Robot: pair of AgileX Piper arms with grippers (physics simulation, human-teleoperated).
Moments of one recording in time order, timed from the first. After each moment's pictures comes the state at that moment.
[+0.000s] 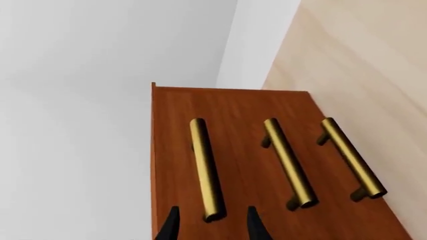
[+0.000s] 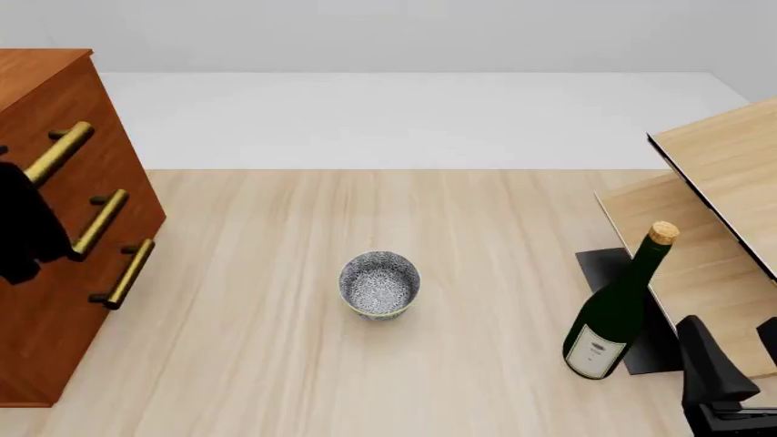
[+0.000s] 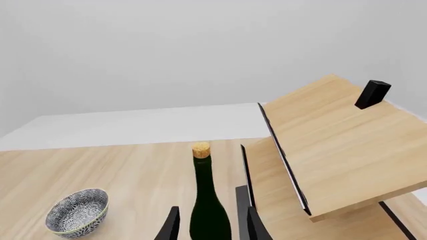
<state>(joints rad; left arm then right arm) 0.28 1.05 -0.62 -0.09 1.43 0.02 0.00 -0.01 0.00 0.07</state>
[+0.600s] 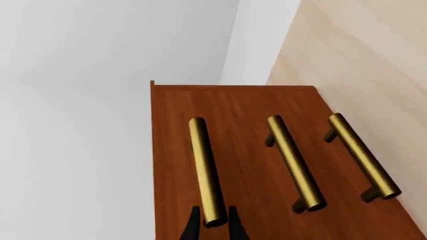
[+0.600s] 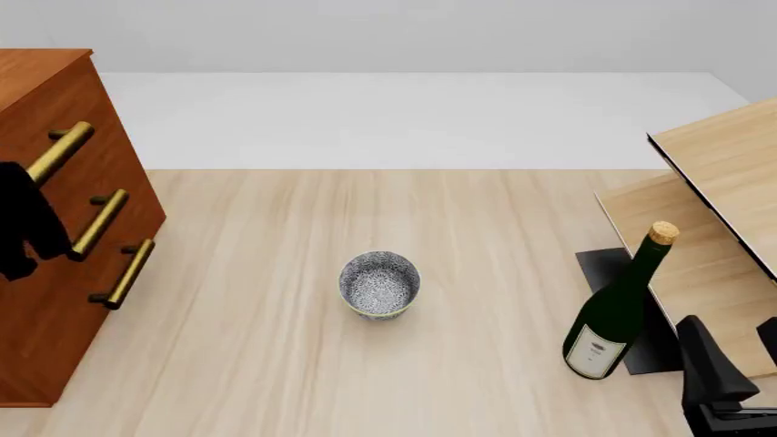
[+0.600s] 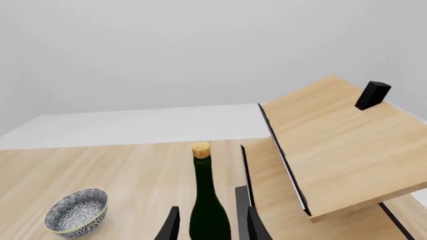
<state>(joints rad) 0.31 1.10 -0.63 -0.14 1.44 0.02 0.00 -0.01 0.00 0.07</state>
